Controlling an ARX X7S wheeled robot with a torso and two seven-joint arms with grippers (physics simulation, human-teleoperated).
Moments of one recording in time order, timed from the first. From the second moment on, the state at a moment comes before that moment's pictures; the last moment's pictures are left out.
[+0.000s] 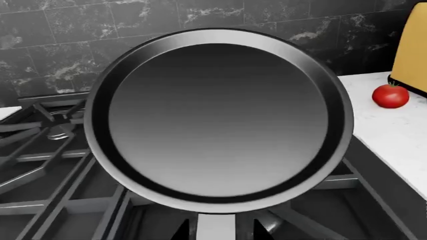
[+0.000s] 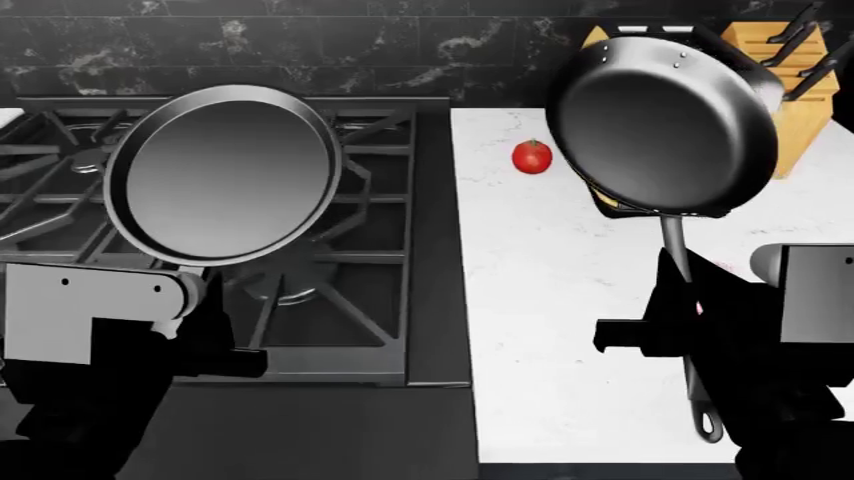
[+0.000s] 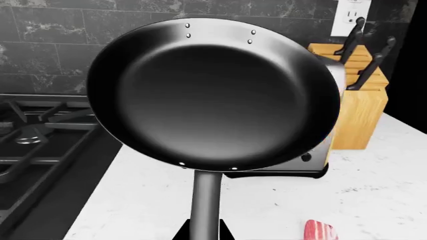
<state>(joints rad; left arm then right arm) -0.37 -0.79 -0.01 0.82 -1.34 -0.96 -0.87 0.40 0.85 -0.10 -0.78 1.32 0.77 0.92</state>
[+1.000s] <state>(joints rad) -0.33 -0.79 0.00 0.80 -1.27 -0.91 -0.82 0.44 0.83 -0.15 -0.75 1.29 0.78 0.91</state>
